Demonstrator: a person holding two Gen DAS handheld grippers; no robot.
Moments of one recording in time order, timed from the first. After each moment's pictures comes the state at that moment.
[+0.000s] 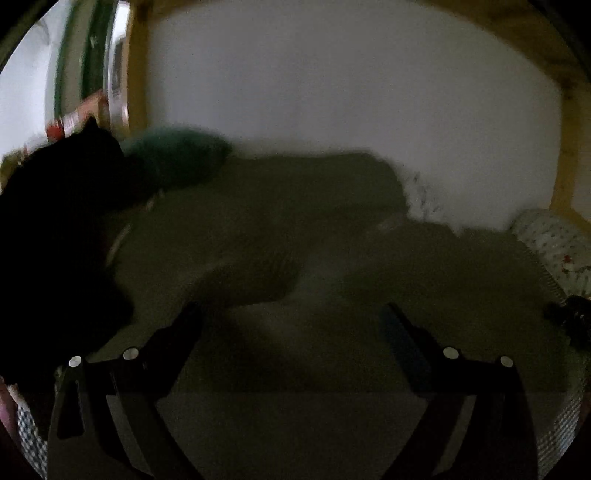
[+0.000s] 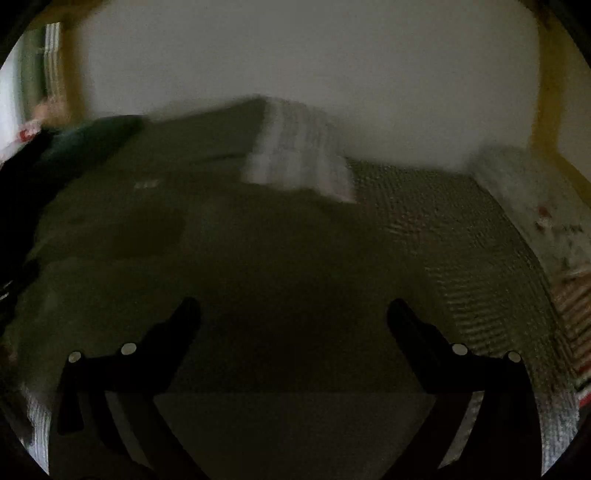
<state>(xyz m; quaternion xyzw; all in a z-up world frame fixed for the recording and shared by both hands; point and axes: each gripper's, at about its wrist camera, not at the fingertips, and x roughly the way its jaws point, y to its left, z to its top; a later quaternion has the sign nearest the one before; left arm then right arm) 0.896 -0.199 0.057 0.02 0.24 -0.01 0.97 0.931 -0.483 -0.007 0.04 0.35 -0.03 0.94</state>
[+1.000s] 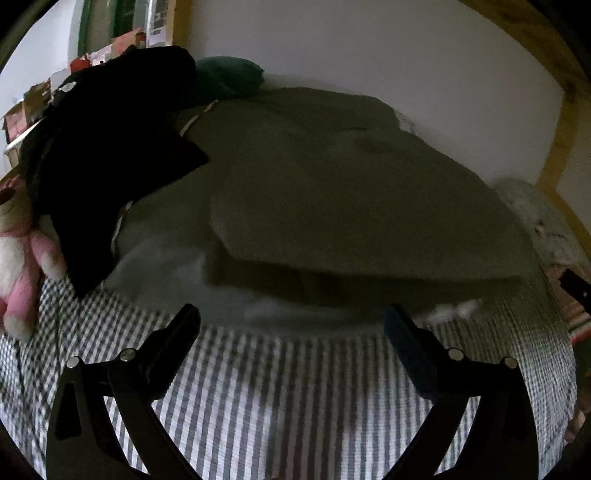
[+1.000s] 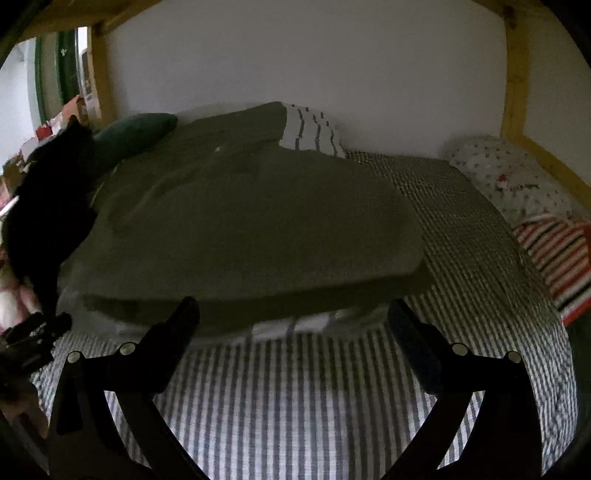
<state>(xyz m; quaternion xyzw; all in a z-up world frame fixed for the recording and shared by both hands) 0.694 -0.129 0.026 -0.04 0.38 -0.02 0.93 0.722 -0.430 0.008 0.07 0.35 -0.05 0.94</state>
